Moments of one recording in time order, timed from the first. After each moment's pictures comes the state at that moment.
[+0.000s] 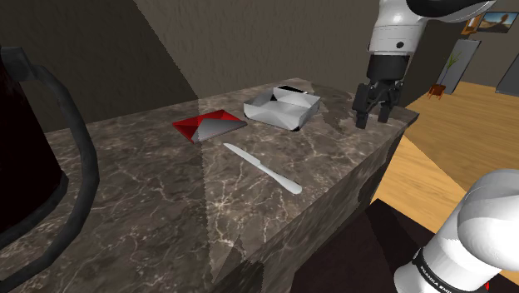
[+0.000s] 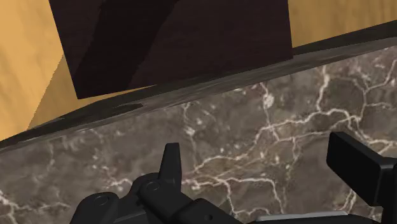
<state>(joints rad) 0.01 -0.79 0.00 -2.40 0.07 1.49 0.13</state>
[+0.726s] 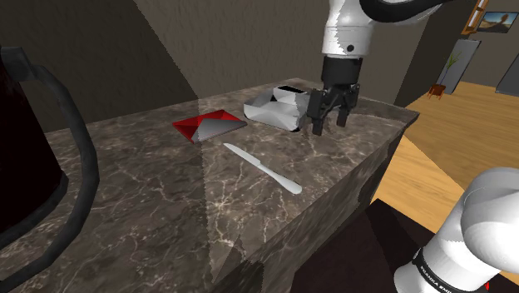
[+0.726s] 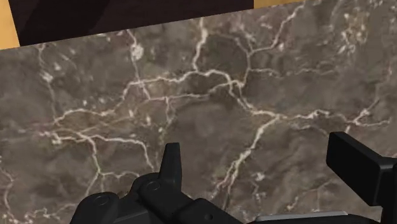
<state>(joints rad) 0.10 -0.61 0.18 -2.30 0.15 1.62 0.25</state>
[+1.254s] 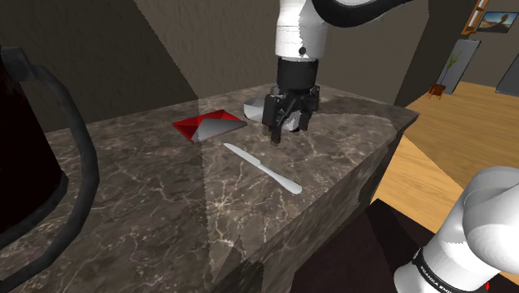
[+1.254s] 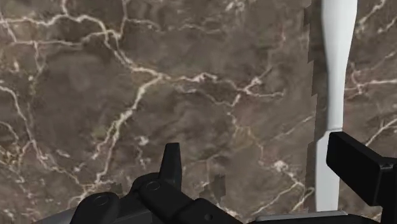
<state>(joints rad) 0.15 -0.42 0.33 -2.14 0.16 1.70 0.36</state>
